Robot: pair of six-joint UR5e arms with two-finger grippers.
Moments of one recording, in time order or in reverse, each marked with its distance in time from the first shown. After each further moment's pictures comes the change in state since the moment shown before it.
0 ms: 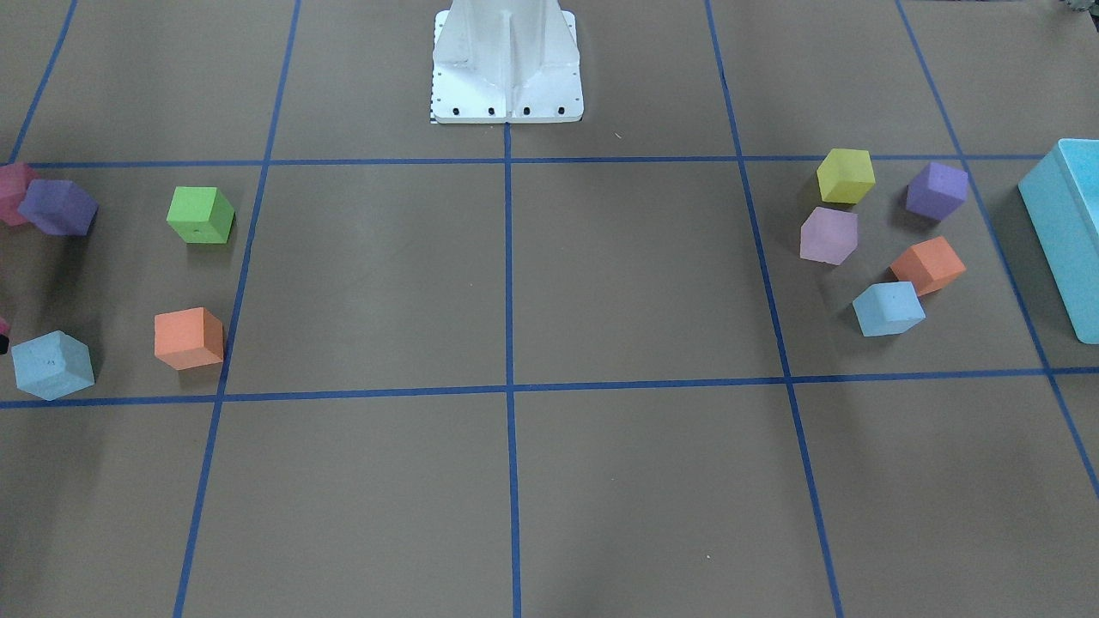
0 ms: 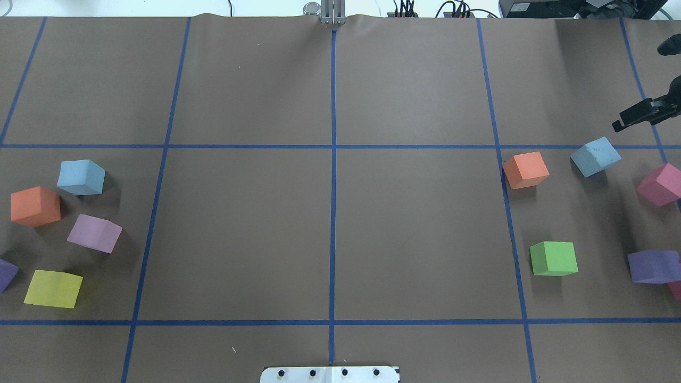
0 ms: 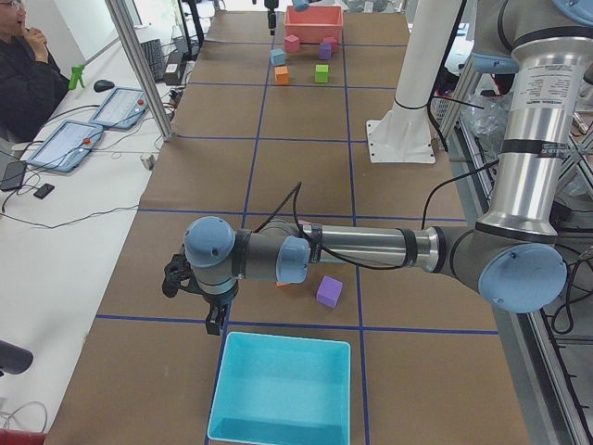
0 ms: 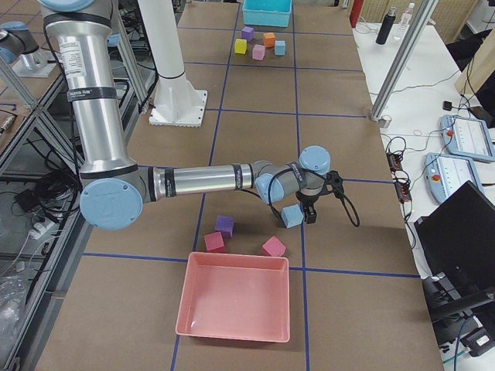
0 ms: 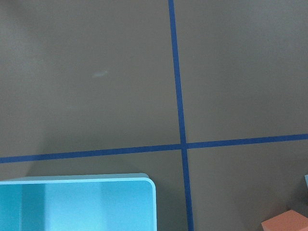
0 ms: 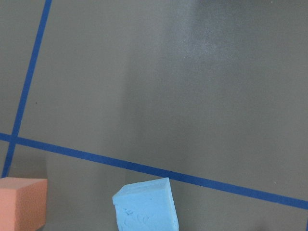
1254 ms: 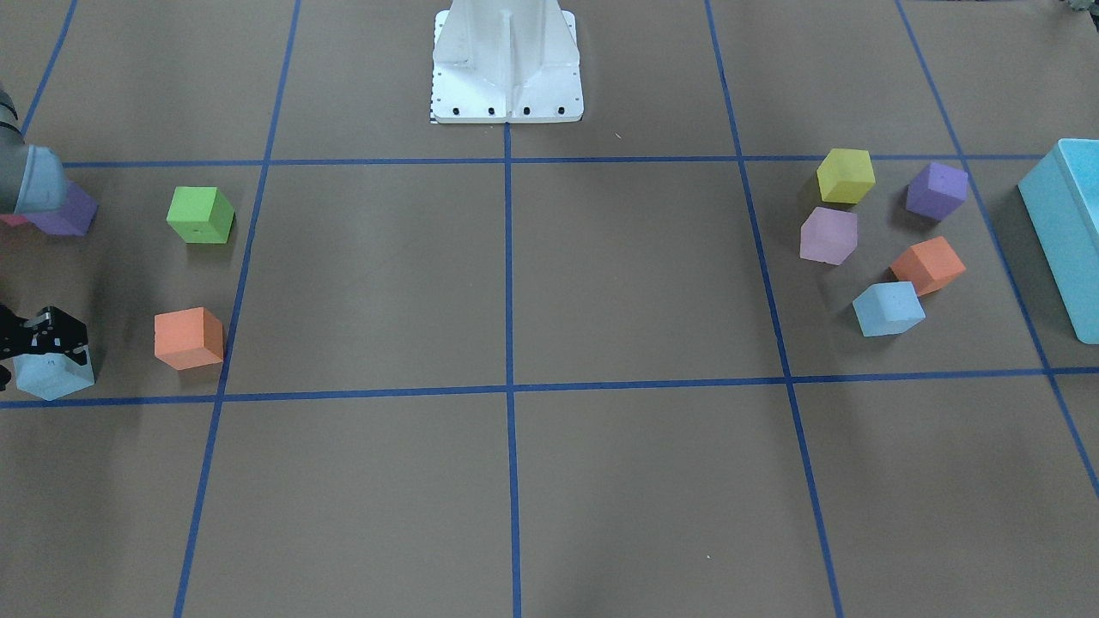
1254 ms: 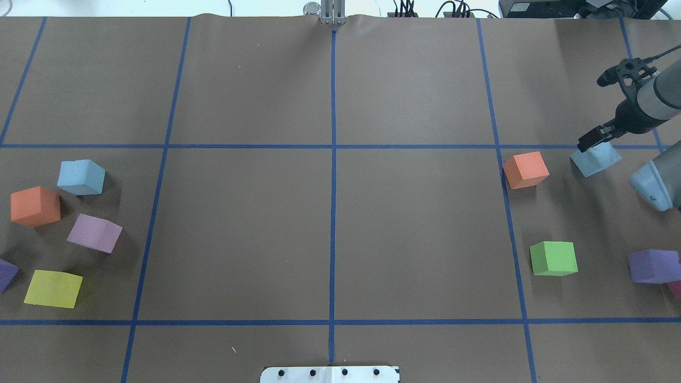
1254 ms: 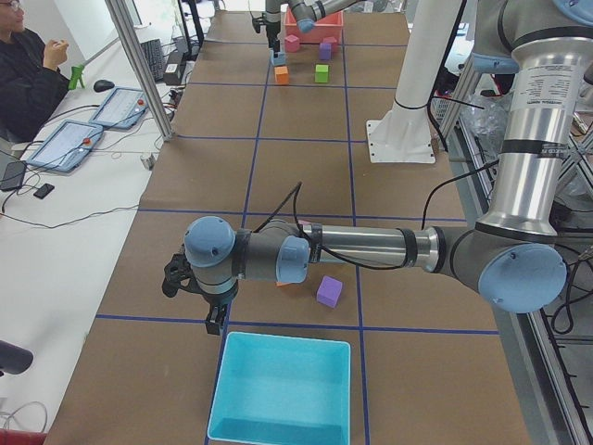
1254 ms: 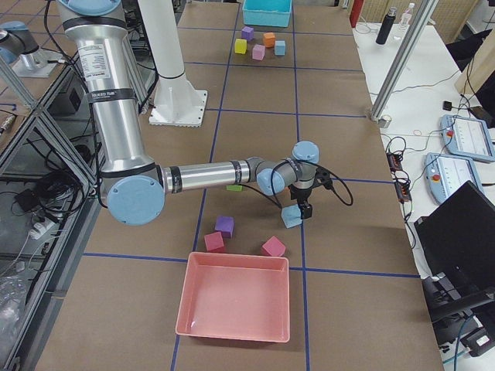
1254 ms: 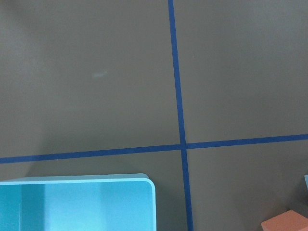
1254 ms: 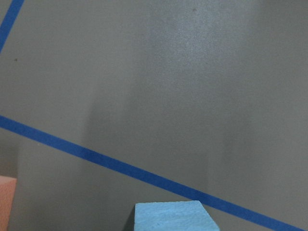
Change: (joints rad) left arm 0.001 0.000 0.000 0.000 0.000 0.000; right arm -0.167 0.026 -0.030 0.010 -0.190 -0.028
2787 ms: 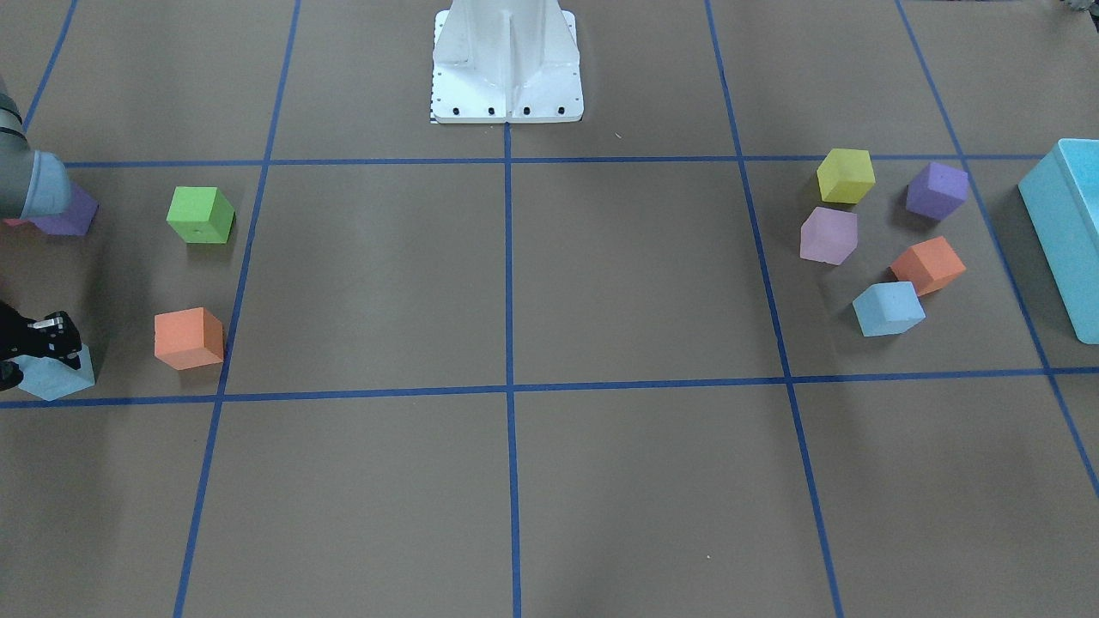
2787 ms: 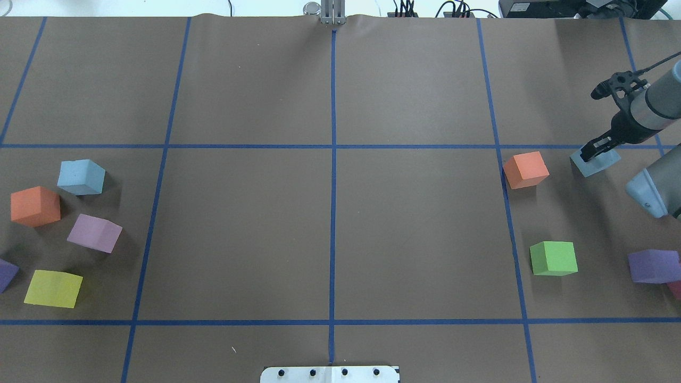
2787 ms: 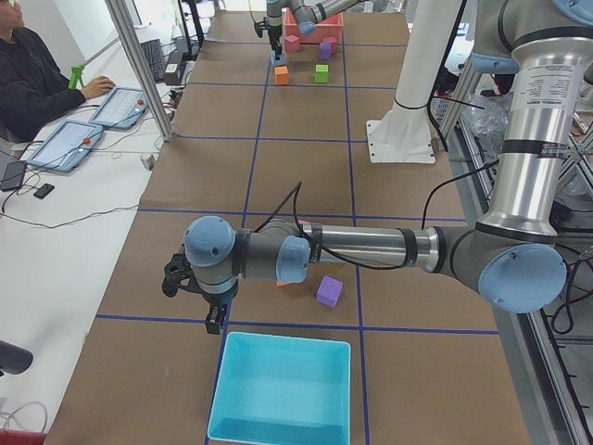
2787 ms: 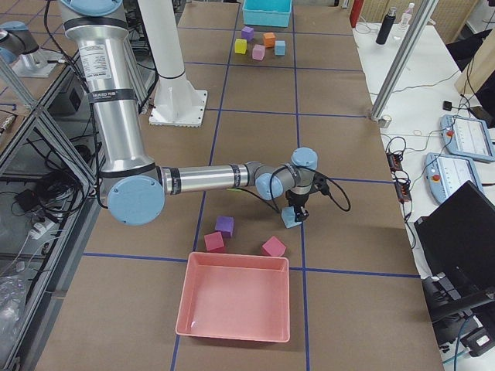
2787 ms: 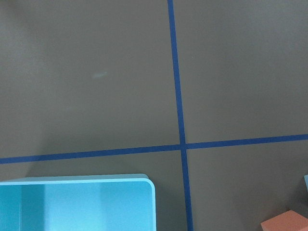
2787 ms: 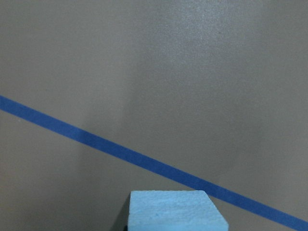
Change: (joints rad) left arm 0.000 0.000 -0.001 0.000 0.000 -0.001; right arm -0.011 -0.005 -0.032 0.001 0.002 -0.034
